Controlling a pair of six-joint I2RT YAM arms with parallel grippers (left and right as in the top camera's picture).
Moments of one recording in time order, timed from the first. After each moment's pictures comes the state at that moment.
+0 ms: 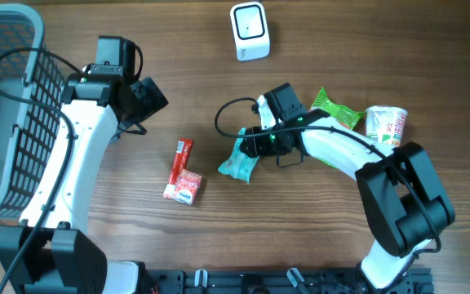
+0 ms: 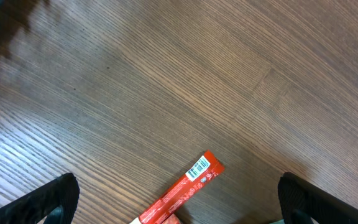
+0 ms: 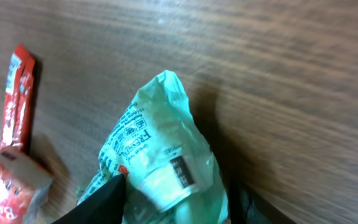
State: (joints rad) left arm -0.08 1.59 1.37 -1.04 -0.11 -0.69; right arm 0.49 1.89 1.06 -0.37 -0.42 0.35
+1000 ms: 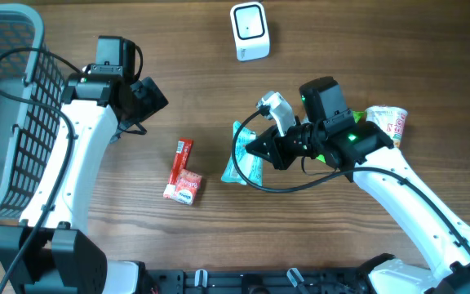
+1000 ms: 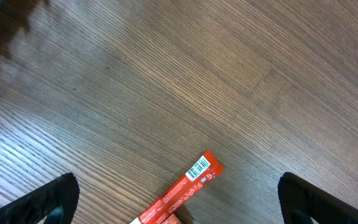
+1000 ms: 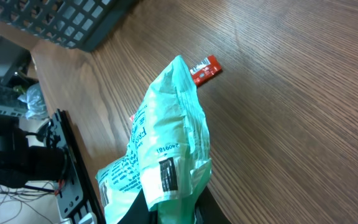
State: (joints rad) left arm -0.08 1.59 1.37 -1.04 -0.11 -0.69; right arm 0.45 1.40 1.03 -0.57 -0.67 -0.03
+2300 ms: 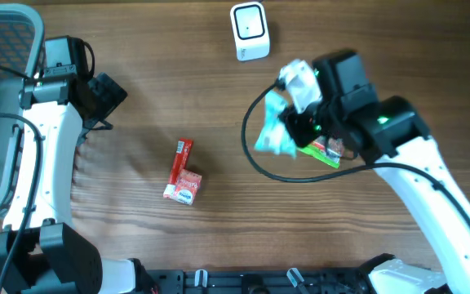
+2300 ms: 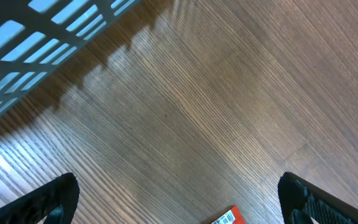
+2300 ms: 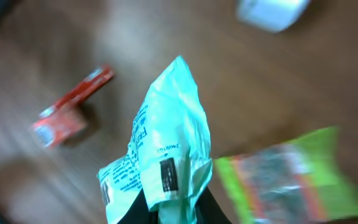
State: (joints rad) left arm 0.13 1.59 1.37 -0.99 -0.13 -0.69; right arm 0.45 1.40 1.45 -0.99 -0.15 -0.13
